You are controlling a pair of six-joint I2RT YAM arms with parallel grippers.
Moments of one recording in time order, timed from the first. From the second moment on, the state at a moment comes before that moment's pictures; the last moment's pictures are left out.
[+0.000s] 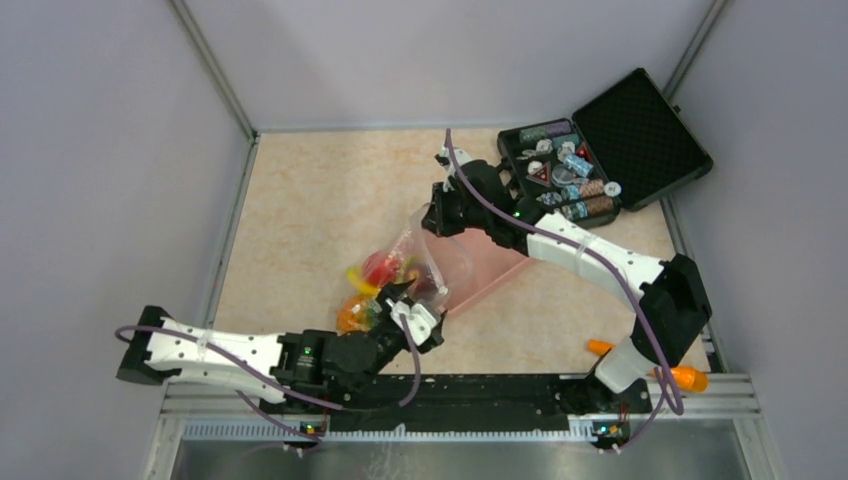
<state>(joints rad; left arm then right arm) -1.64 0.76 0.60 0.05 -0.85 0.20 0.80 1.57 1.31 -0.27 -0.09 0.47</state>
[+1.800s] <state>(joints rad) -1.57 0.28 0.46 0.06 -0.93 0.13 0.80 1.42 1.15 -0.20 -0.24 0.44</state>
